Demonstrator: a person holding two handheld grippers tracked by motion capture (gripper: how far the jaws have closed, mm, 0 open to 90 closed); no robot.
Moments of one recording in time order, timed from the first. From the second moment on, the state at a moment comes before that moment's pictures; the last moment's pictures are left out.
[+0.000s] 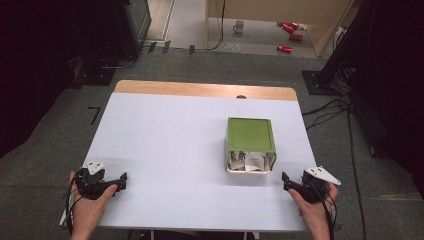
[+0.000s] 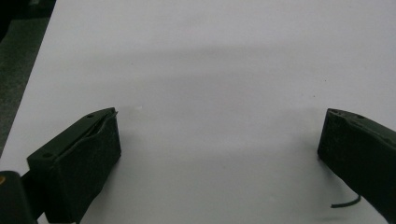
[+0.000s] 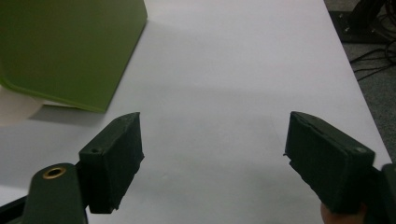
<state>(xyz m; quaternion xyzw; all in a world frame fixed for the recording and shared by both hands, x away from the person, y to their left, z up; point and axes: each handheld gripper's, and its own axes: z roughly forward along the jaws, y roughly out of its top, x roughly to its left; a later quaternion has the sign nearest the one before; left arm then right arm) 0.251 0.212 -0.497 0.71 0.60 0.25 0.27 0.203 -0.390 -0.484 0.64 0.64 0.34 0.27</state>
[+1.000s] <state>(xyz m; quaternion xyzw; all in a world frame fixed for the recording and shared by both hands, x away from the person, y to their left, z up) 0.251 0.212 -0.497 0.71 0.60 0.25 0.27 0.186 -0.346 -0.451 0.61 0.62 0.41 0.27</state>
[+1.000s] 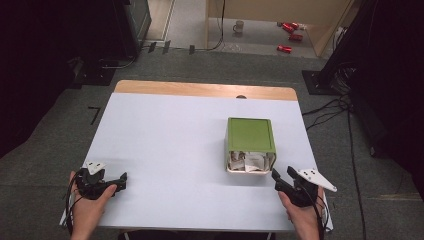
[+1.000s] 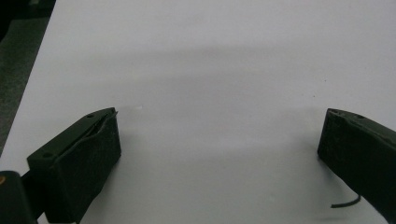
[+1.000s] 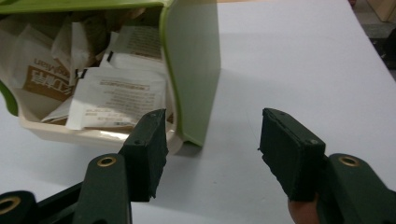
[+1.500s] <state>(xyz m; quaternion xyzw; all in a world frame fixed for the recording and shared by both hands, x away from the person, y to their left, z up) 0.250 0.212 -0.498 0.71 0.60 0.25 0.27 0.198 -0.326 -0.457 0.62 0.62 0.41 0.26</state>
